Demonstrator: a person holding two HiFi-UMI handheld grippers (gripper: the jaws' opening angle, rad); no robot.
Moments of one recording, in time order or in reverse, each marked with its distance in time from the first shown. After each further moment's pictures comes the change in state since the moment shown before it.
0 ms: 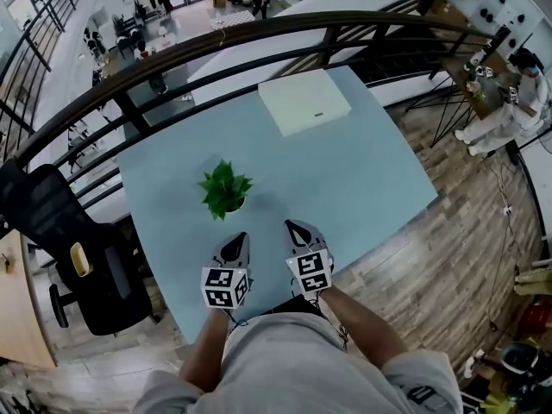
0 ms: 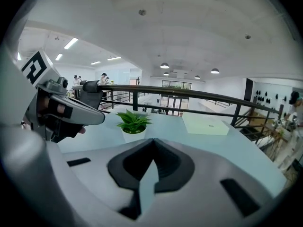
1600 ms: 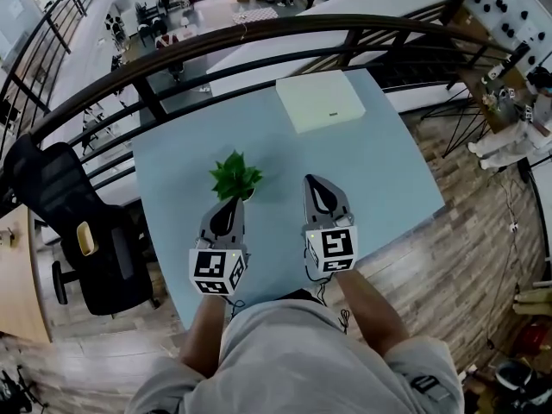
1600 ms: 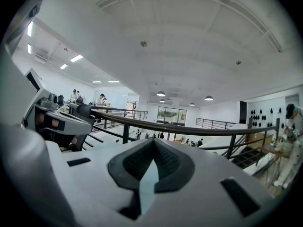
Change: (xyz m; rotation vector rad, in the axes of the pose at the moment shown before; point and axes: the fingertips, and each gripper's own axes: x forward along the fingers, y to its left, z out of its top) left arm -0.042 0.000 0.132 0.118 -0.299 0.121; right arm -0.039 -0.050 0.162 -0.060 -0.359 -0.070
